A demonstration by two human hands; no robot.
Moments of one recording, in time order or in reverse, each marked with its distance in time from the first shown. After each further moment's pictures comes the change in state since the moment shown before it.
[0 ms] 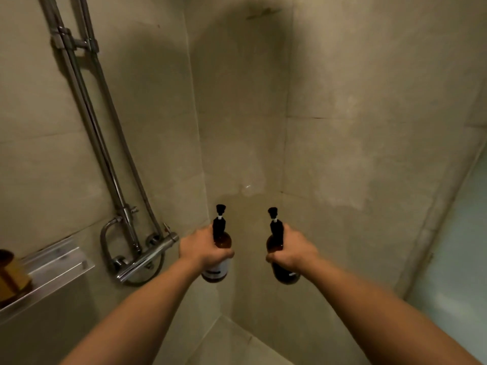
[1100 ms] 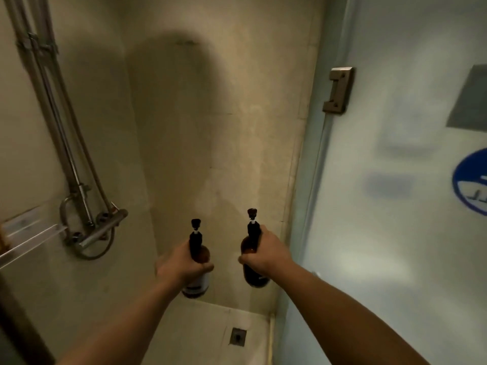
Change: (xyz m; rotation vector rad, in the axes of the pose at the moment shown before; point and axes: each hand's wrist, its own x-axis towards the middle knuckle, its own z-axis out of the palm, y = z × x) left_hand -0.328 -0.018 -0.048 -0.265 -0.176 0.286; right_hand -0.412 -0.020 0.030 0.060 0.318 0.180
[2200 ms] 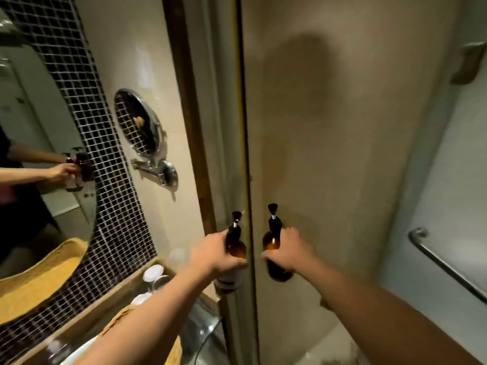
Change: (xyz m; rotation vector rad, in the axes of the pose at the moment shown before) left_hand -0.351 -0.138 -0.173 0.132 0.098 -0.168; right_hand -0.268 -0.196 0.115 -0.102 -0.240 -0.307
